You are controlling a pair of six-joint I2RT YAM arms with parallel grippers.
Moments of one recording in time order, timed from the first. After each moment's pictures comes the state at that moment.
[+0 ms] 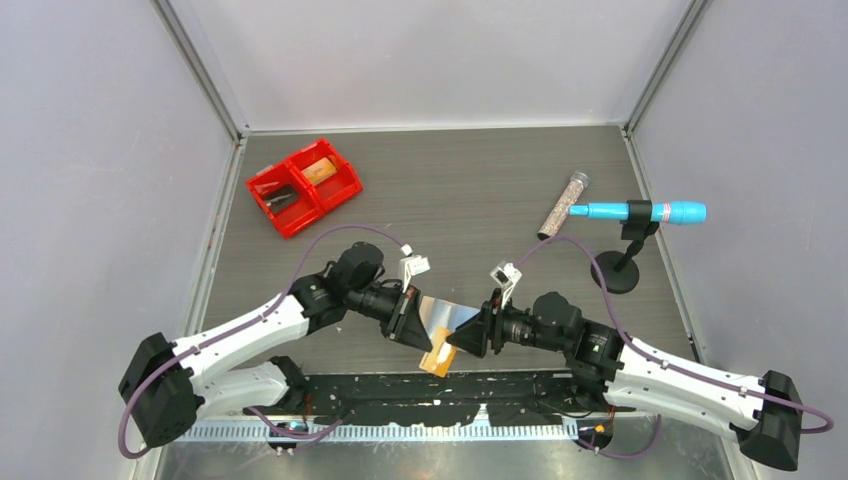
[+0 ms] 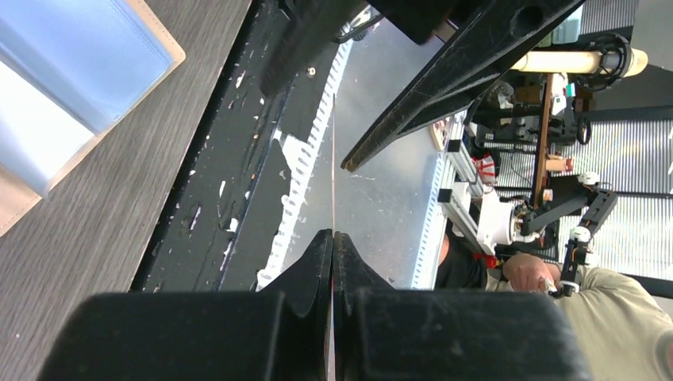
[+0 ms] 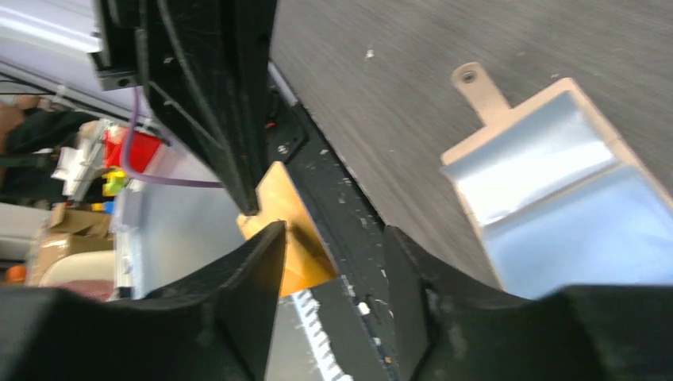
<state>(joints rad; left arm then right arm) -0.84 1.05 0.65 -0.24 0.83 -0.57 1.06 0.58 0.32 0.02 -0.15 0.70</state>
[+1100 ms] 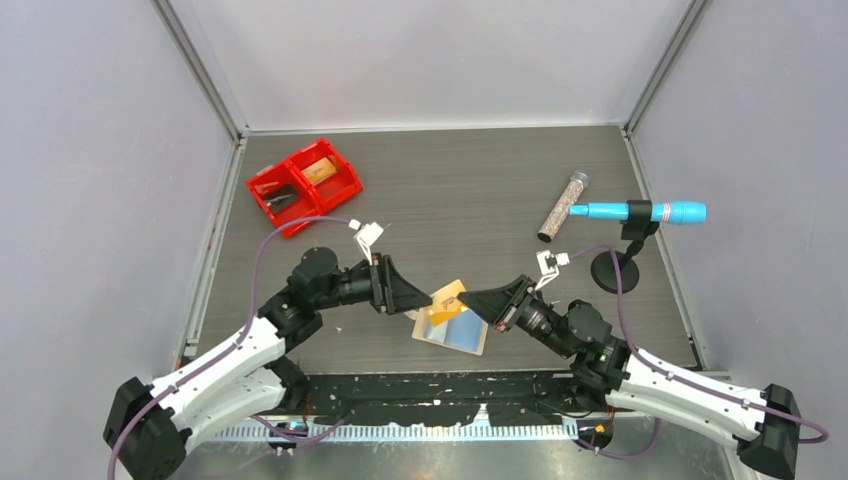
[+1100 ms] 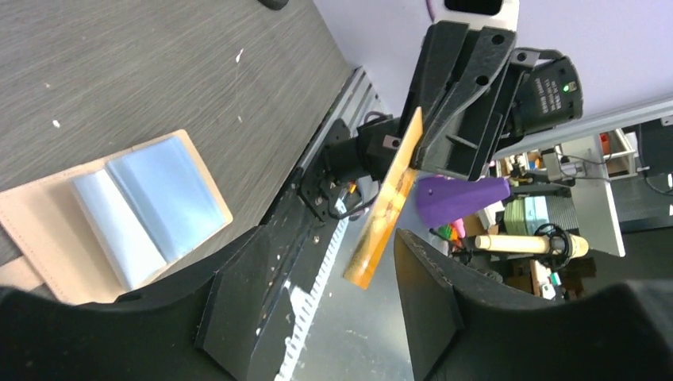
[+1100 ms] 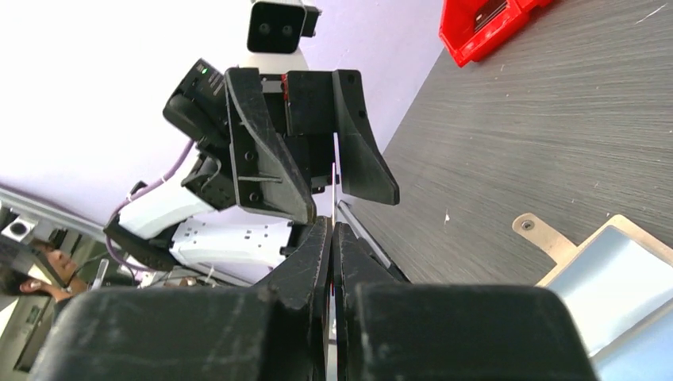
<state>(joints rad) -0.70 0.83 0.50 0.14 0.59 -0.84 1.06 0.44 0.20 0.40 0.10 0.99</state>
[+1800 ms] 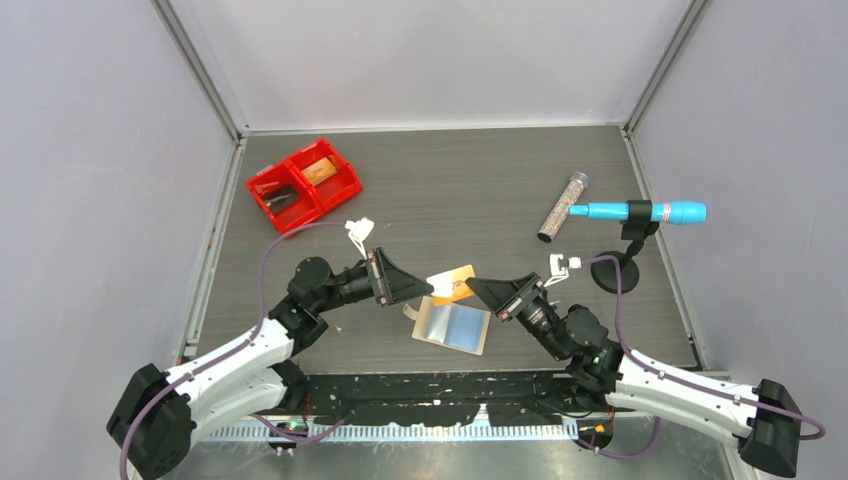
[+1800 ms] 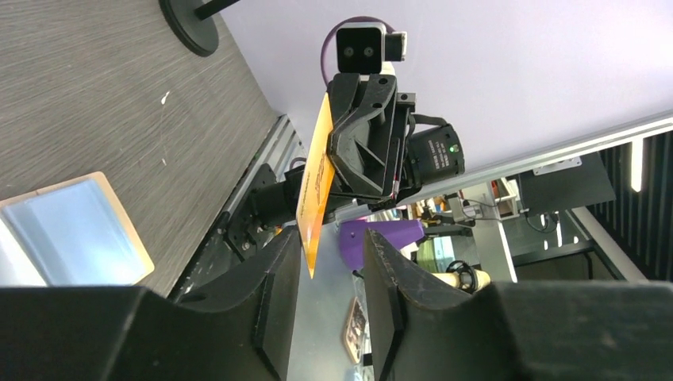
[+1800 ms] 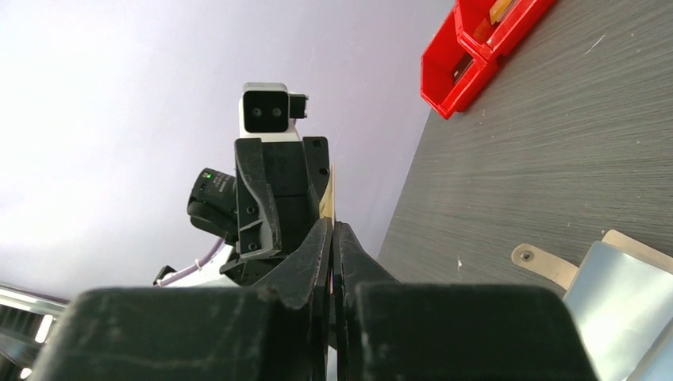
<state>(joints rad) -0.70 0.89 0.37 0.58 0.56 -1.16 1.06 0.50 0.13 0.55 0.33 1.15</state>
